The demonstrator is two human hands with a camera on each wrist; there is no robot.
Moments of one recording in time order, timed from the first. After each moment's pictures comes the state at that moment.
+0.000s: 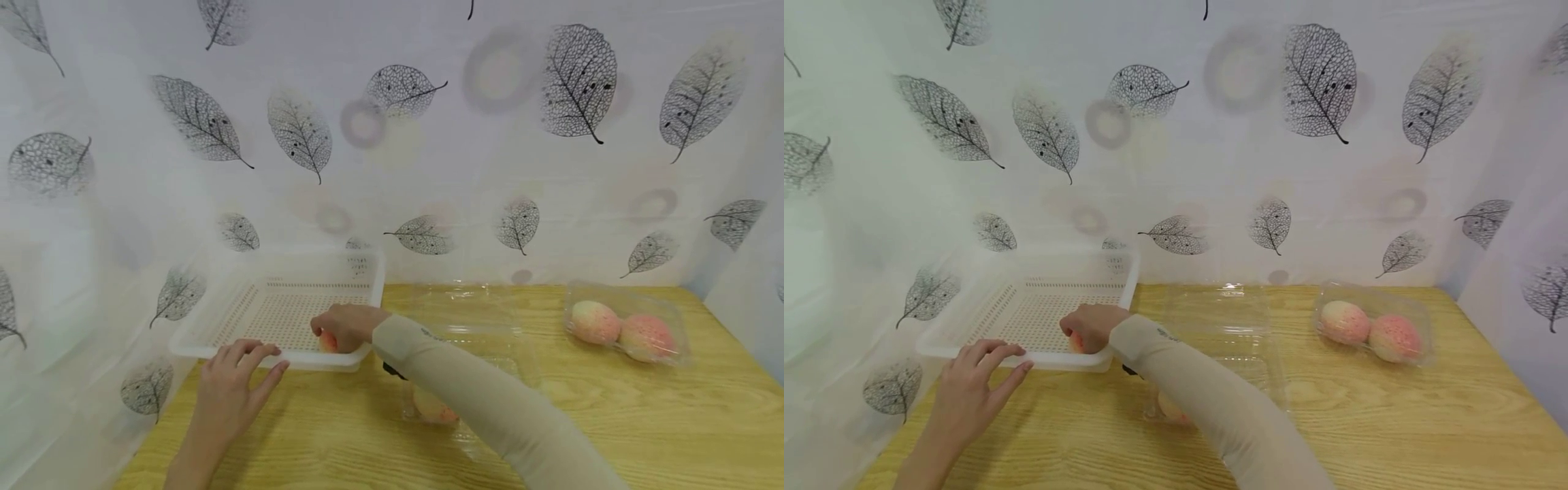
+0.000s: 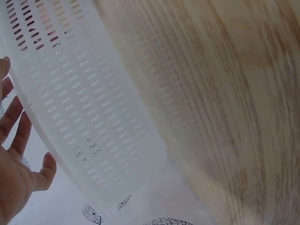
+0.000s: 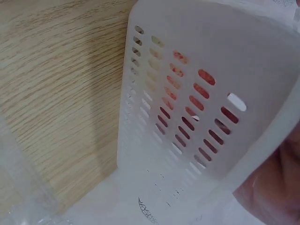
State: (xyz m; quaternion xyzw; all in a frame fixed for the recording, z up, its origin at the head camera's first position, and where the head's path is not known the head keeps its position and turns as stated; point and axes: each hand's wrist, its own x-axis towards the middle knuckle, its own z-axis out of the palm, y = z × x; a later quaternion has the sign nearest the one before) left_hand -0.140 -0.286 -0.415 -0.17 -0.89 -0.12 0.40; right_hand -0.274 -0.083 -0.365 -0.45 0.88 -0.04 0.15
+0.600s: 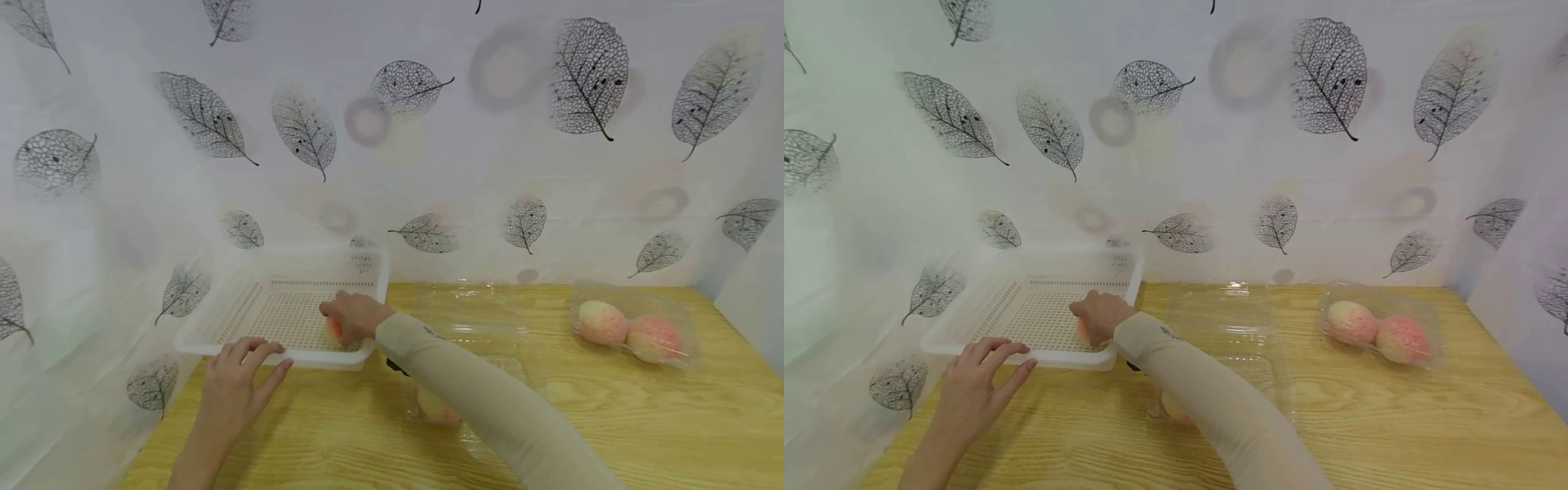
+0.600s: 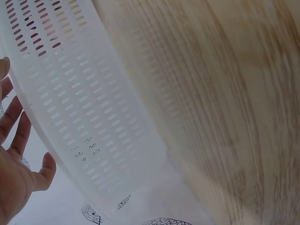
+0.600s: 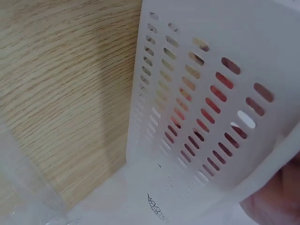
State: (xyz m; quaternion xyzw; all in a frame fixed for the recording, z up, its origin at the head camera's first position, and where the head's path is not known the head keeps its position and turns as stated) left_hand -0.138 -0.286 -0.415 -0.16 -0.90 -0.13 0.39; right_hand -0.282 -0.082 -0.370 -0.42 0.90 -0.04 0.07
